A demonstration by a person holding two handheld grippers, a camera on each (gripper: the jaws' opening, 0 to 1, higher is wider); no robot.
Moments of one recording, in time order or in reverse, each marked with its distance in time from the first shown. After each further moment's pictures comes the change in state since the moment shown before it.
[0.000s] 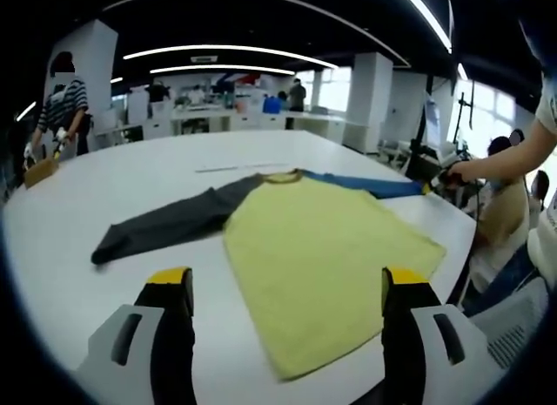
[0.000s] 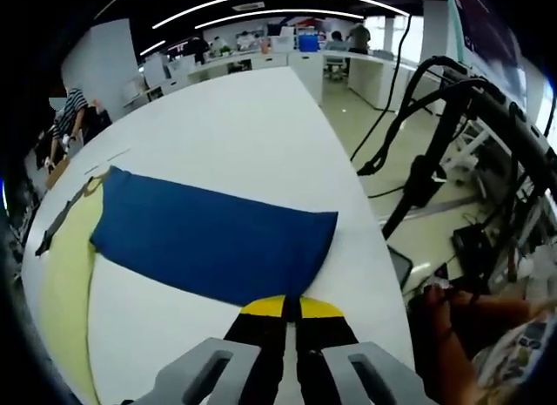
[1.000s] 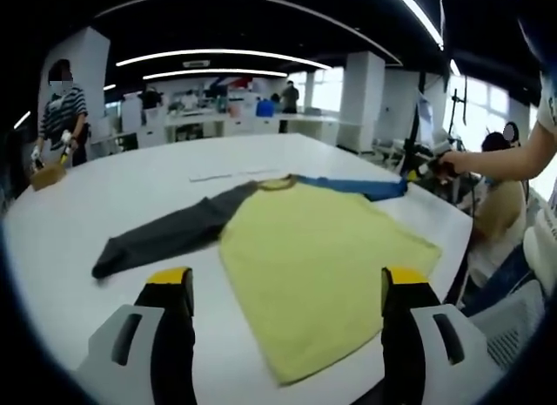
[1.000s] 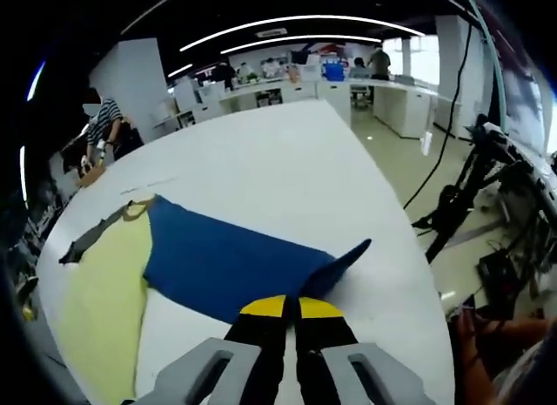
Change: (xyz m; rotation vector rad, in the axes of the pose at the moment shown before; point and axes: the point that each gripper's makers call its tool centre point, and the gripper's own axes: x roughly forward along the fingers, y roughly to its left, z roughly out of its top) left arm -0.002 -0.010 0.009 0.049 0.000 -0.023; right arm -0.023 0.083 0.044 -0.040 -0.159 0.155
